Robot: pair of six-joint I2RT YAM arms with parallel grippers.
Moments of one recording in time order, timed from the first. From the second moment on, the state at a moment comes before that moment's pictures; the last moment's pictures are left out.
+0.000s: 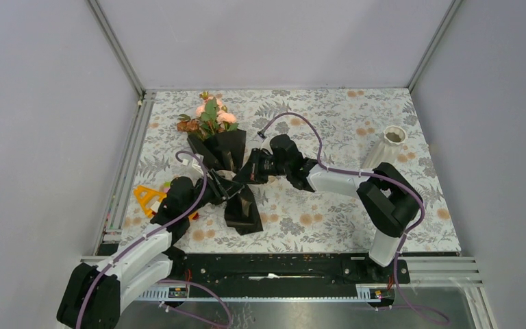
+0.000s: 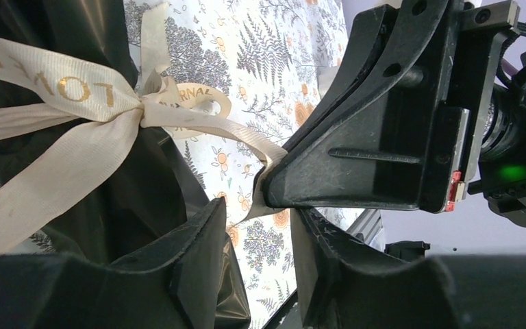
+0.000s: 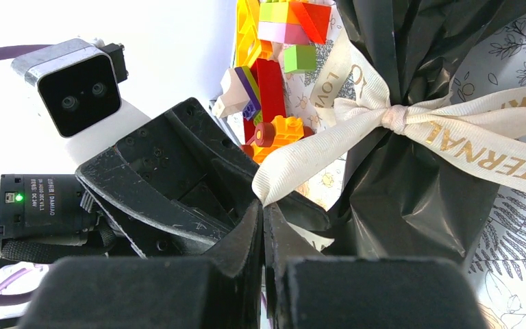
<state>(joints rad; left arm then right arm) -0.40 0.83 0.22 0.34 0.35 -0.93 0.81 1.78 1.04 0.31 -0.49 1.05</state>
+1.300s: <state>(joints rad) -0.24 0.94 0.57 -0.27 0.52 -0.54 0.80 1.45 1.04 -0.14 -0.12 0.64</state>
